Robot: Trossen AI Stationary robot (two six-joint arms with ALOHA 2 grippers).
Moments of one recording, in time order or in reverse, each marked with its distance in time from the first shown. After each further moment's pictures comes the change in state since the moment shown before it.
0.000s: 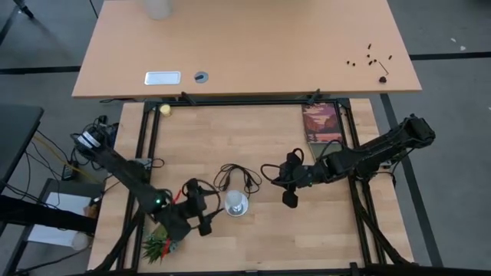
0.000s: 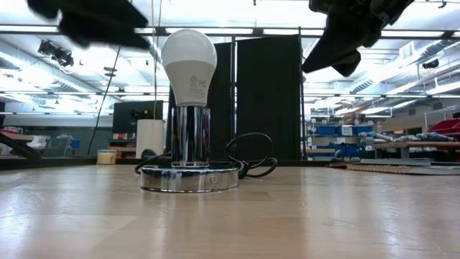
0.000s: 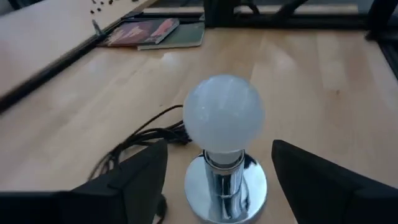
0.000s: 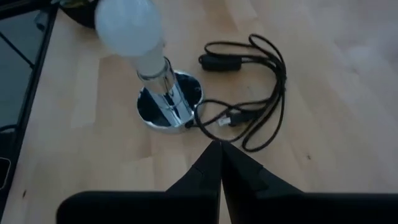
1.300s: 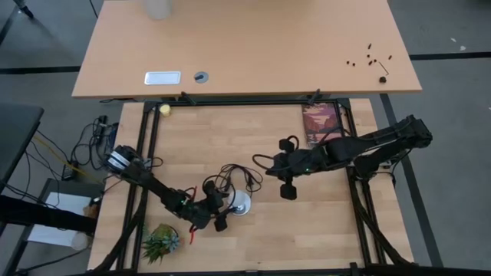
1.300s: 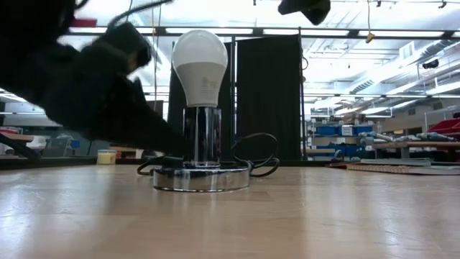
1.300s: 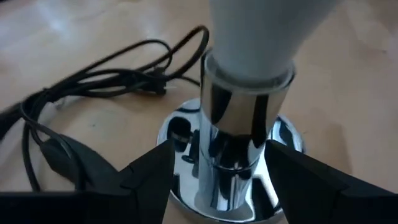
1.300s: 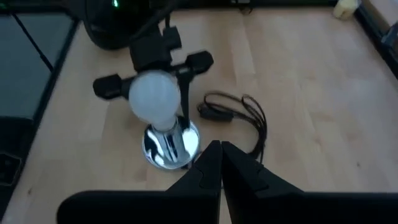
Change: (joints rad) left arm 0.178 0.407 -0.146 0.645 0.197 0.065; right arm -0.059 0.043 0.353 -0.295 -0.058 -0.261
